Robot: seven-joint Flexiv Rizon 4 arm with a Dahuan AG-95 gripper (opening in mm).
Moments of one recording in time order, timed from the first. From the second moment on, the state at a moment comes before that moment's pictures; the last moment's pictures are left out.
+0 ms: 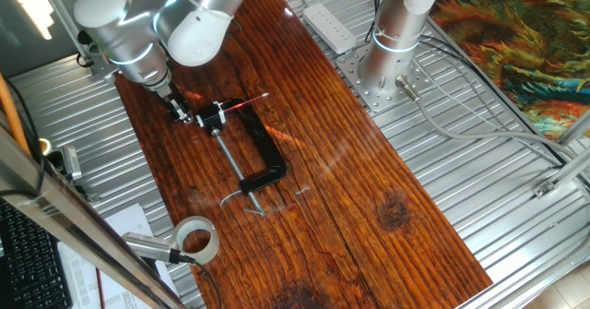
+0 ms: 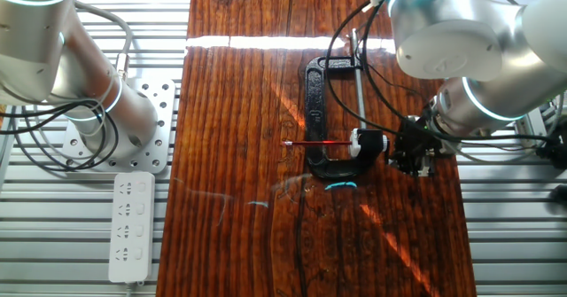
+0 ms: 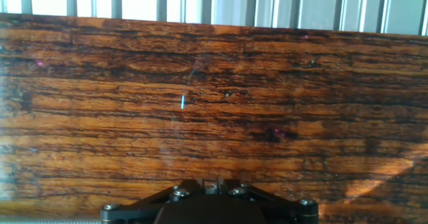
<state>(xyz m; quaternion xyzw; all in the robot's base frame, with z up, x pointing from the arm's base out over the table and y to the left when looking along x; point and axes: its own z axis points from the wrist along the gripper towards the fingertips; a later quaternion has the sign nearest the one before) 0.586 -0.096 0.042 0.03 -1.00 0.00 0.09</state>
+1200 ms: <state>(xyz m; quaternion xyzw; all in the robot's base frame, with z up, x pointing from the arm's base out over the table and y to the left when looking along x) 0.589 -0.100 0.056 0.02 -1.00 -0.01 0.09</state>
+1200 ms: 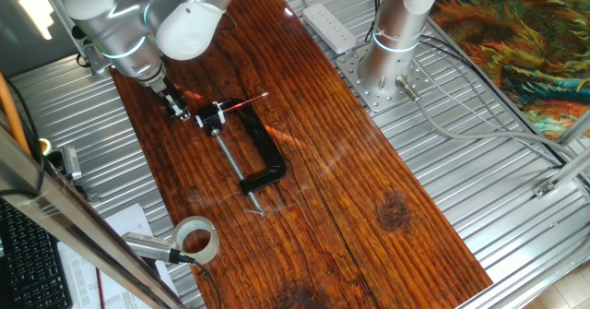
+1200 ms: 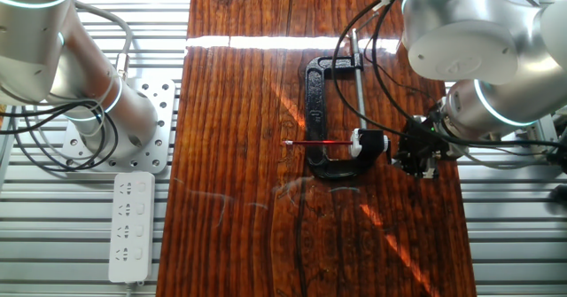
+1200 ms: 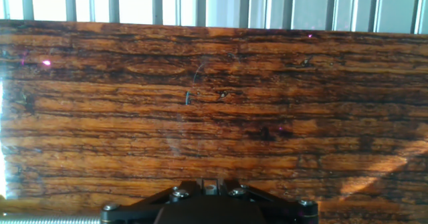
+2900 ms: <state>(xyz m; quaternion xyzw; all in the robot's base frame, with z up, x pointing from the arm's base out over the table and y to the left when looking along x) 0.593 -0.096 0.072 0.01 -0.99 -0.03 0.10</state>
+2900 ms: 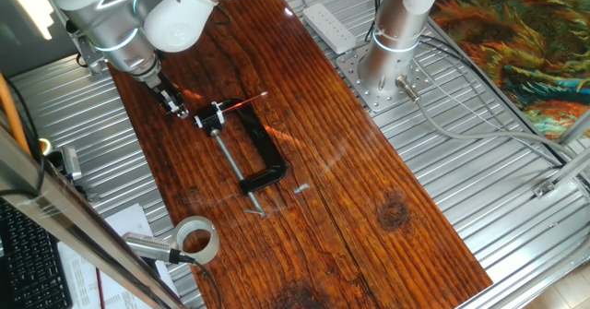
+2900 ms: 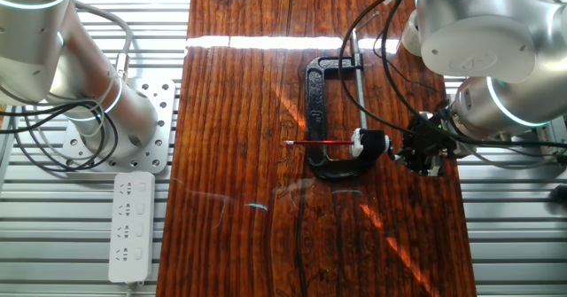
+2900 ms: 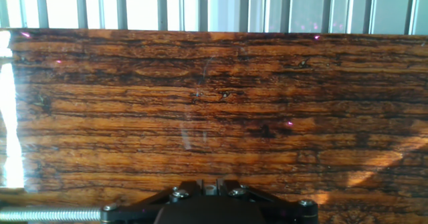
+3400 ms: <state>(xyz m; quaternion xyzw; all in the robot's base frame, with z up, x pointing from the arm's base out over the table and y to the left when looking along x) 0.600 -0.093 0.076 0.00 -0.99 -0.03 0.10</state>
